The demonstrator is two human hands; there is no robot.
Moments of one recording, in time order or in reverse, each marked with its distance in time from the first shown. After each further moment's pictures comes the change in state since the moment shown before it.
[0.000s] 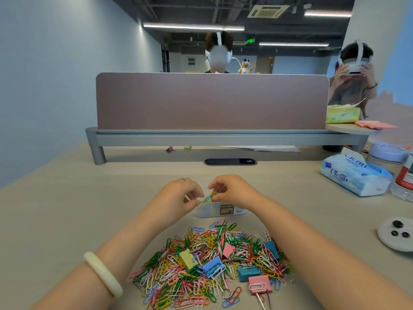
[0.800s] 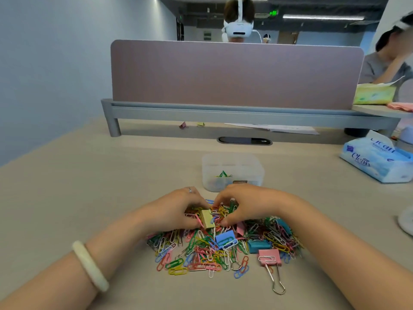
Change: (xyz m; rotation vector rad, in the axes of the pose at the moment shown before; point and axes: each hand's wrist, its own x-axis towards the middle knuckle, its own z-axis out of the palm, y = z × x) left_hand -0.056 -0.006 0.007 0.028 -0.407 -0.045; right_hand -0.060 -0.029 0.011 -0.321 -0.468 -0.111
